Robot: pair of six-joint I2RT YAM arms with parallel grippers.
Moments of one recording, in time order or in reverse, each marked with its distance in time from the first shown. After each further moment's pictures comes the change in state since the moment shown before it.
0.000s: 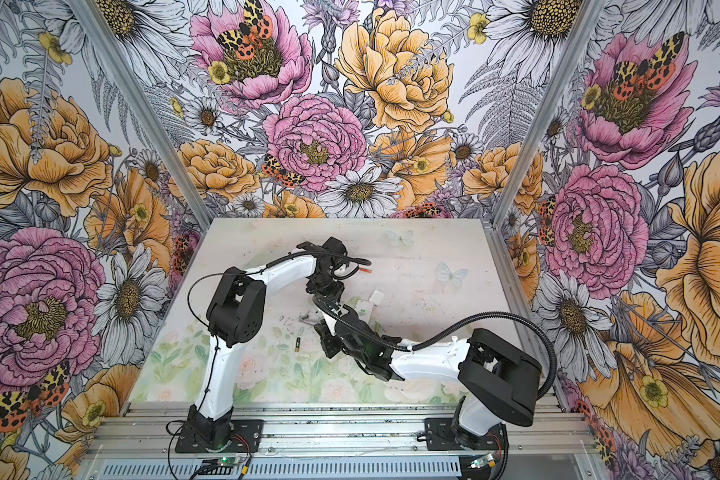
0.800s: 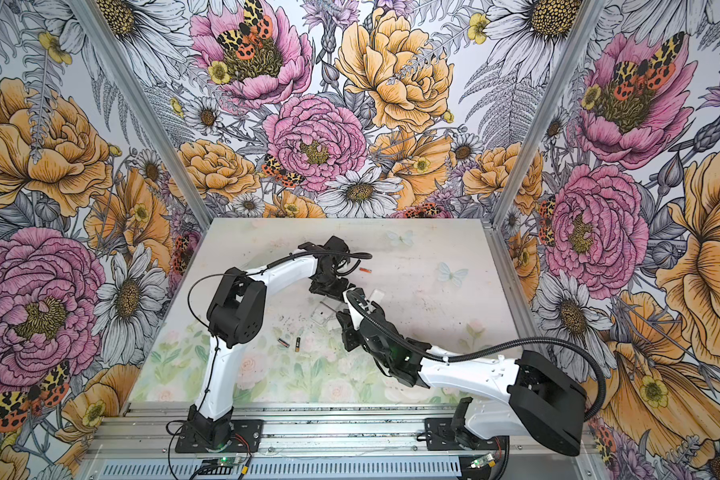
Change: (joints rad) left arm -0.002 -0.007 0.003 0.053 0.056 -0.158; right arm -0.058 -0.302 -0.148 -0.144 0.152 0.018
